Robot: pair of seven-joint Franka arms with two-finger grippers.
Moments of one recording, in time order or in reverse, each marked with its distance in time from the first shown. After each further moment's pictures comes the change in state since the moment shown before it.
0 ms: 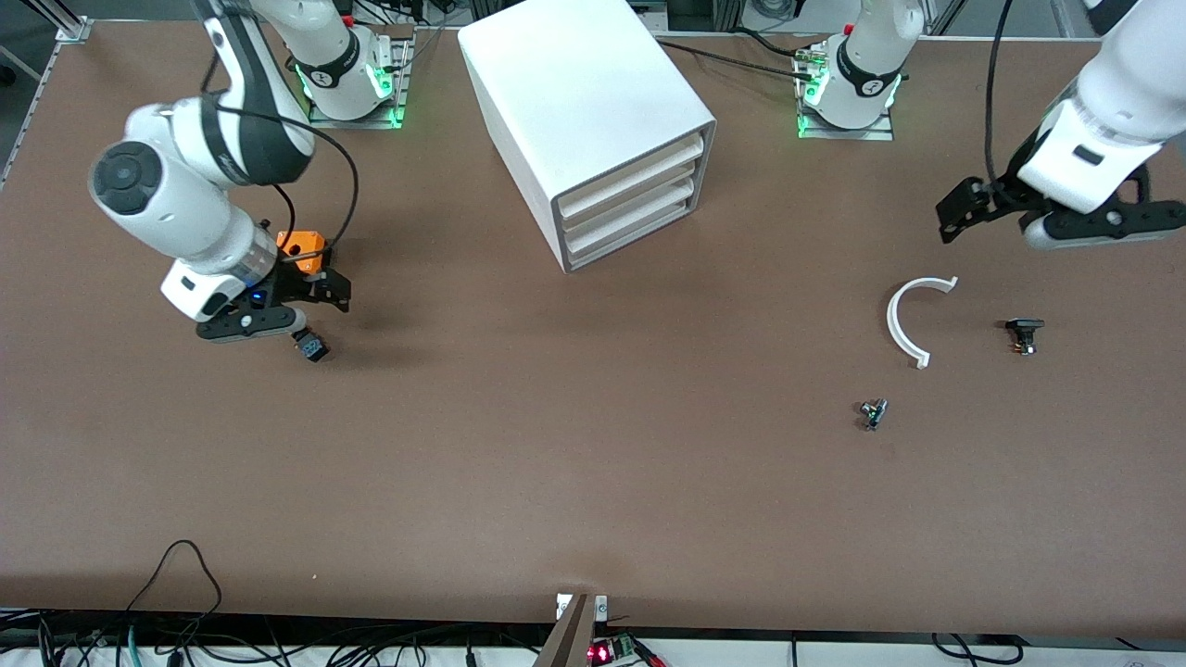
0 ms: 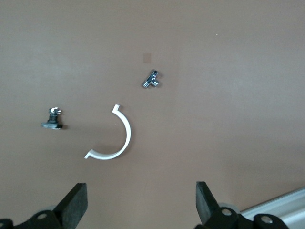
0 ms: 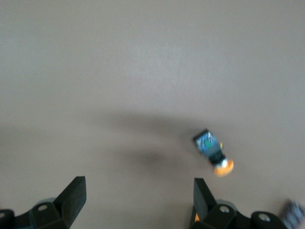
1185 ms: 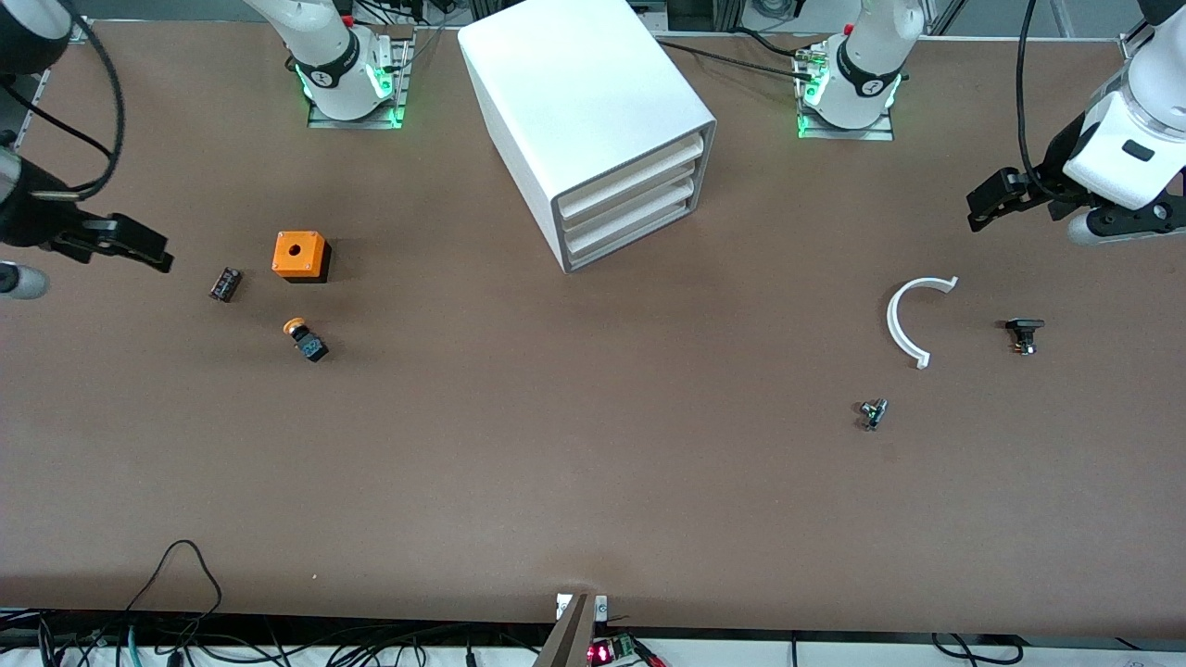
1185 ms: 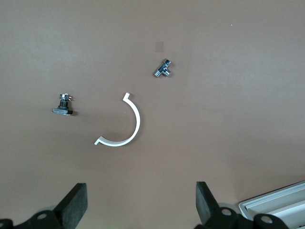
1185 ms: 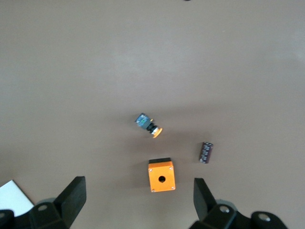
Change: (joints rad) left arm 0.003 0.033 0.040 0.040 0.000 -0.066 0.005; right arm -0.087 0.006 -0.116 0.493 -0.057 -0.484 0.035
